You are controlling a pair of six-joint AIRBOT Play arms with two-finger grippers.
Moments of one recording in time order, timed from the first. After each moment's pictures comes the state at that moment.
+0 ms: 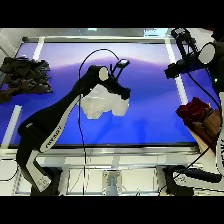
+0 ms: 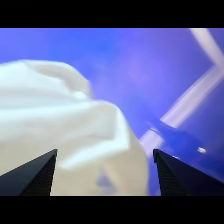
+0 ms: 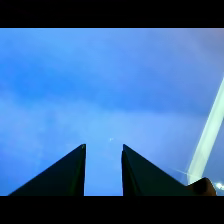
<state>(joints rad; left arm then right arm) -0.62 -1.83 1.91 1.29 -1.14 -1.45 0.09 -1.35 1.66 -1.62 1.28 1.21</state>
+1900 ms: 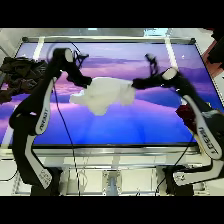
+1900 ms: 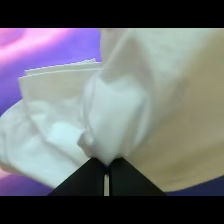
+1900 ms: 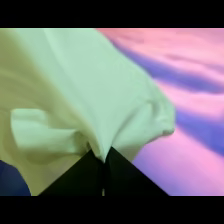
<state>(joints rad) -0.25 -1.89 2.08 1.42 -1.55 -1.45 0.12 -1.51 1.42 -0.94 0.94 1.21</state>
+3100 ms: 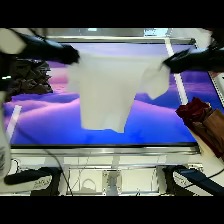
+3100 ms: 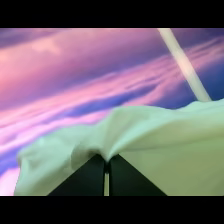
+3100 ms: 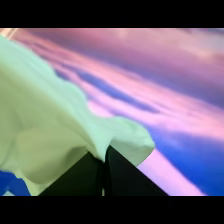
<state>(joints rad) -0.26 -1.42 1.77 1.24 -1.18 -1.43 0.04 -1.14 1.55 -1.11 1.27 1.19</state>
